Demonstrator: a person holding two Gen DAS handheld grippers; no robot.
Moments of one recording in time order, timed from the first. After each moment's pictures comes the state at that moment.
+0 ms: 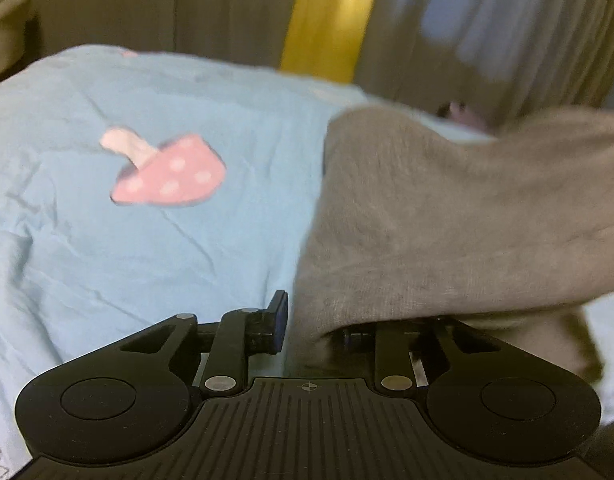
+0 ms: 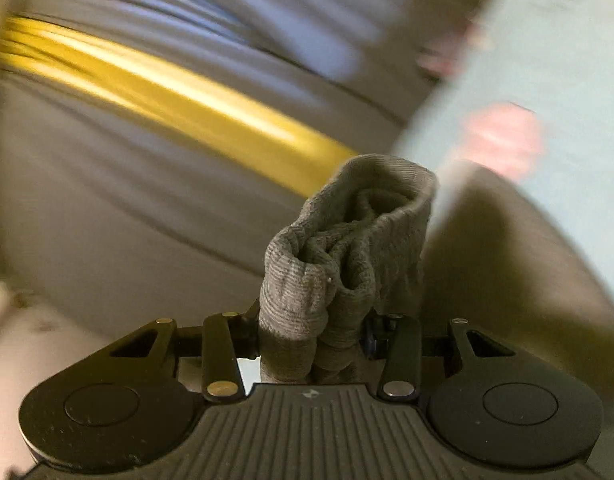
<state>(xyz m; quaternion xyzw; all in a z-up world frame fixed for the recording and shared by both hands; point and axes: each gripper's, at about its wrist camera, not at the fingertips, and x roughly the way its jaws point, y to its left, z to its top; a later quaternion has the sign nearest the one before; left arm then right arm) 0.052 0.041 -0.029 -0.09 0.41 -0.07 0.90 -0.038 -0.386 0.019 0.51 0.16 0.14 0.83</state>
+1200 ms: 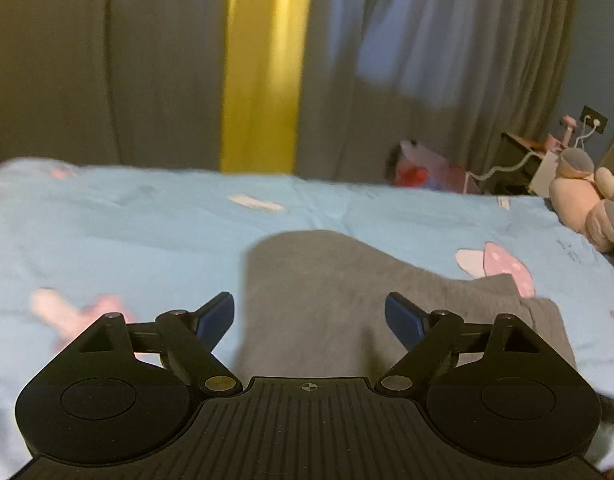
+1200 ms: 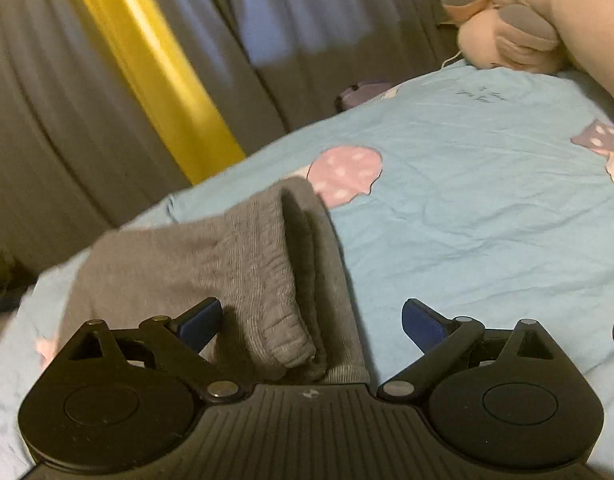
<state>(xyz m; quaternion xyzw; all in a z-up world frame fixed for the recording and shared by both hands) 0.148 -0.038 0.021 -0.02 0.36 -0.13 0.92 -0.022 -0.411 -0.052 0.24 0.33 -0.07 0.91</state>
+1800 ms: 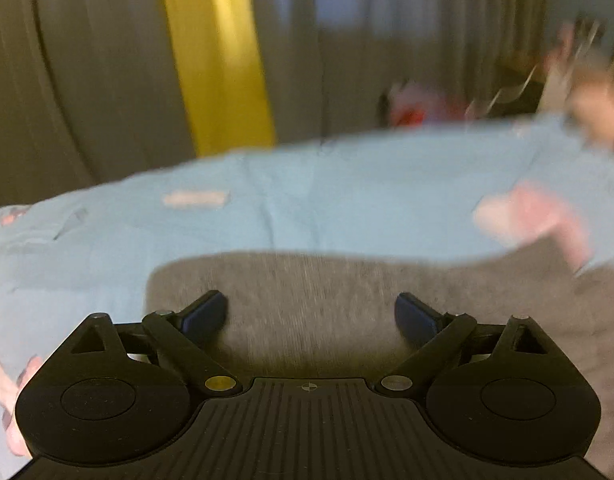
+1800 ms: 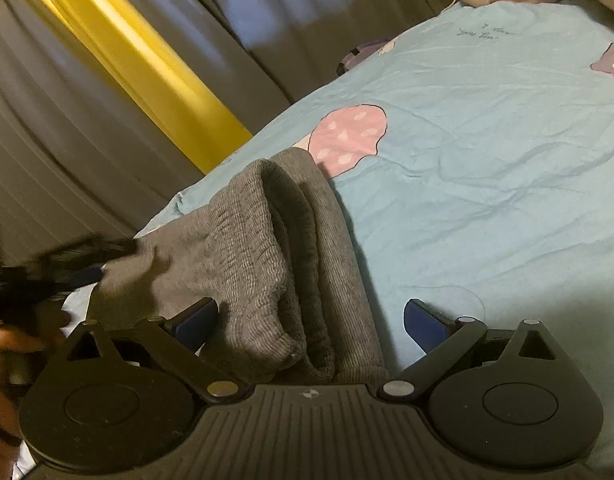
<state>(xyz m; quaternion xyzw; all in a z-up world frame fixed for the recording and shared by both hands) 0.209 -0.145 -0.046 0.12 0.39 -0.11 0.91 -0.015 -0.428 -0.073 0.33 0.34 -0.04 0.88</state>
